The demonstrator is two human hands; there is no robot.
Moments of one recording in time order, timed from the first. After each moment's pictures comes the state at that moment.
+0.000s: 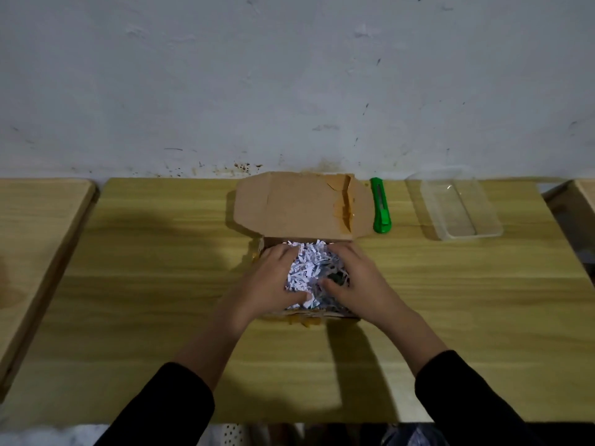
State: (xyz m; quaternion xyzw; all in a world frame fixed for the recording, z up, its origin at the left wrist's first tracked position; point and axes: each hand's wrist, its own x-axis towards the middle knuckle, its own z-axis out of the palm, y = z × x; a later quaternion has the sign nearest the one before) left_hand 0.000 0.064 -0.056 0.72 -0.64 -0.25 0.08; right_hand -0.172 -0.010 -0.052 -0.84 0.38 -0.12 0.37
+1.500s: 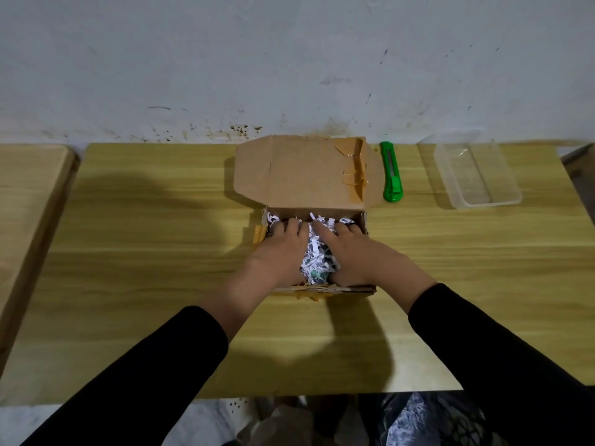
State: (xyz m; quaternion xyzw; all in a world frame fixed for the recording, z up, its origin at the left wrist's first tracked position) left_hand -0.008 0.048 -0.071 0.69 -0.69 -0.19 -0.14; right_hand -0.141 -0.021 -0.061 -0.89 0.32 0.25 0.22
